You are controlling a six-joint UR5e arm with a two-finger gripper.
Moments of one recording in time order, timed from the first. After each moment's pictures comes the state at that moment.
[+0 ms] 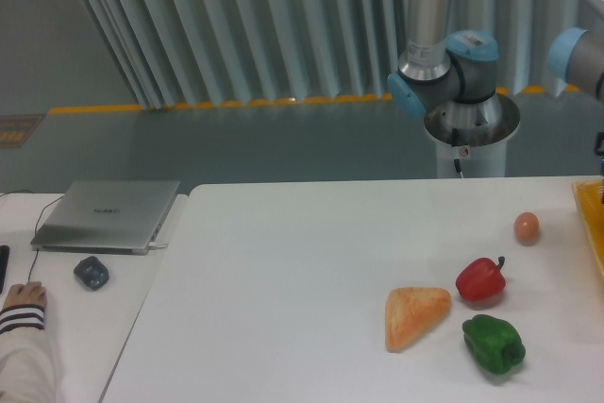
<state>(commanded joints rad) 2.80 -1.77 -1.73 -1.22 1.56 2.32</state>
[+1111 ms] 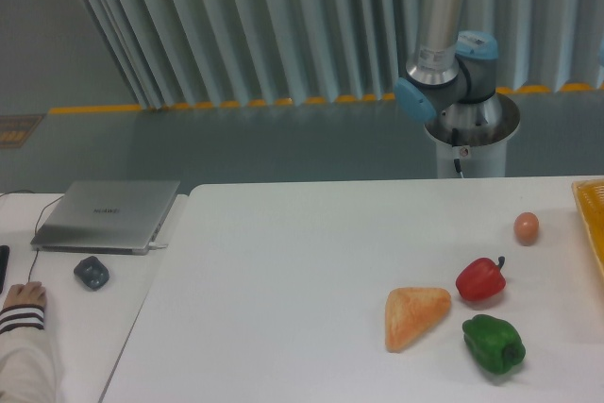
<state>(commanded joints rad) 2.90 -1.79 -1.71 -1.26 1.56 2.31</state>
